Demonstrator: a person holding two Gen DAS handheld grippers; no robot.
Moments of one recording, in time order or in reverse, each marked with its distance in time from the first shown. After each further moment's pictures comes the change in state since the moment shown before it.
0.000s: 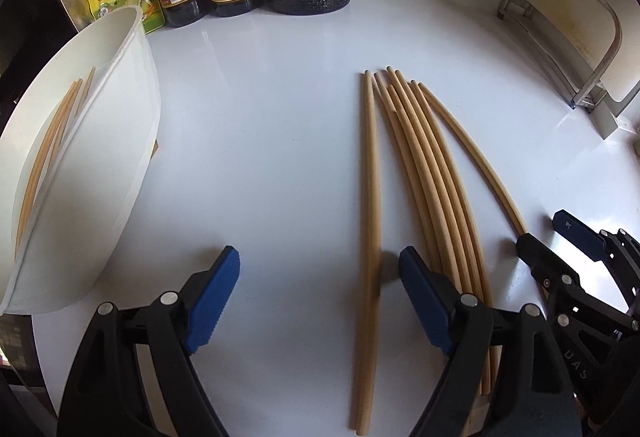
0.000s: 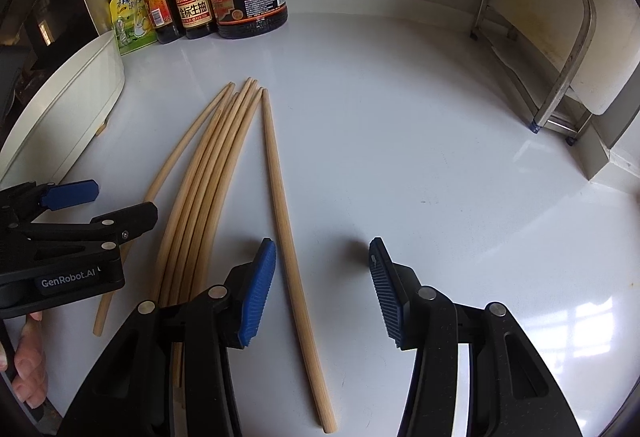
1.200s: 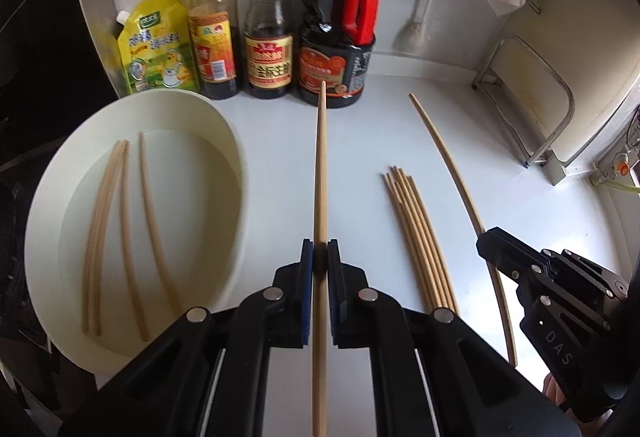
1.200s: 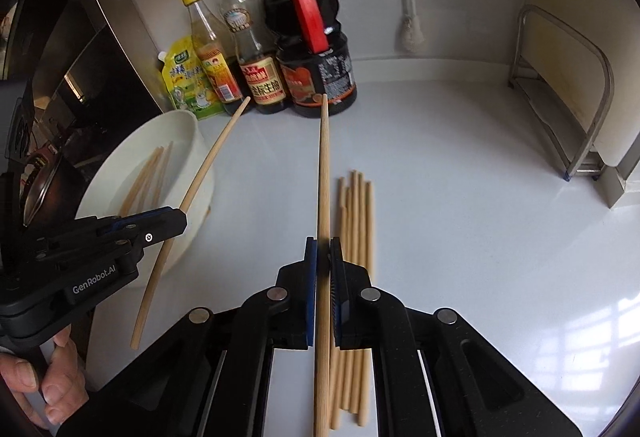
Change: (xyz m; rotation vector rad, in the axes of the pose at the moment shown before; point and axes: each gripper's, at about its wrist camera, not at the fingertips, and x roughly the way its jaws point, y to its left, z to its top) left arm -0.100 0.078 0.045 -0.007 -0.124 -0.104; right arm -0.075 0.071 0.067 0.131 -0.123 0.188
